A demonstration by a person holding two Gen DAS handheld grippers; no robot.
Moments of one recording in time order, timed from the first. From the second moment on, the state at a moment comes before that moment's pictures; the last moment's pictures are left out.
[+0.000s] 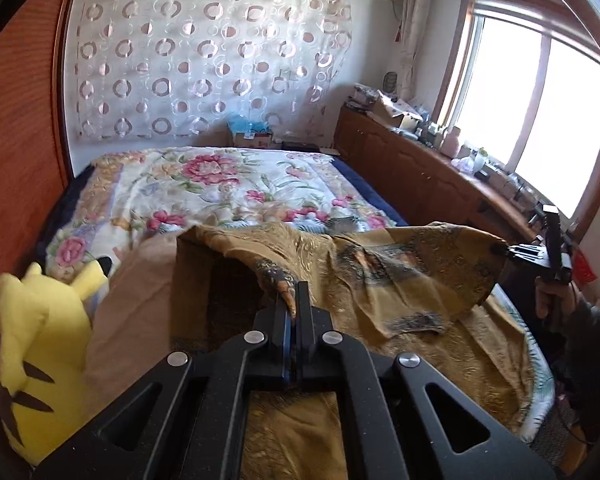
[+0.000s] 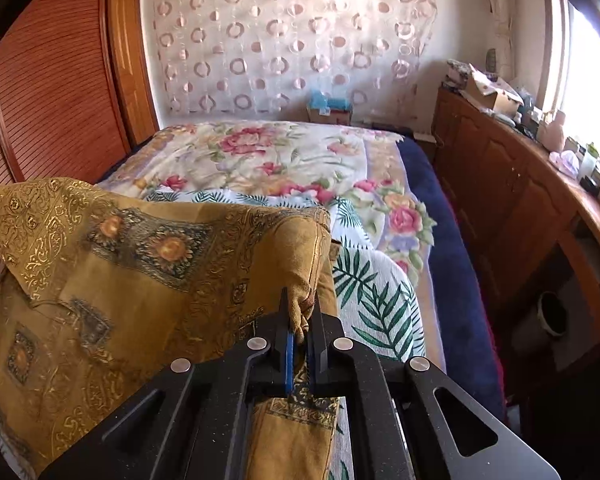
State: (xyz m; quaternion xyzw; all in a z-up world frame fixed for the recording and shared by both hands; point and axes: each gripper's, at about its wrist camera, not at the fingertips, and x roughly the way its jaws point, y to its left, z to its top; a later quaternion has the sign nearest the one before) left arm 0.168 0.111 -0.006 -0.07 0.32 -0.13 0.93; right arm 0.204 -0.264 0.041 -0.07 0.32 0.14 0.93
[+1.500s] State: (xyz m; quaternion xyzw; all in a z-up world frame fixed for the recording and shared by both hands) left arm -0.005 0.172 -0.097 -0.14 0.37 -0.05 0.91; right arm 0.112 -0.343 -0.033 0.00 0.40 0.15 0.90
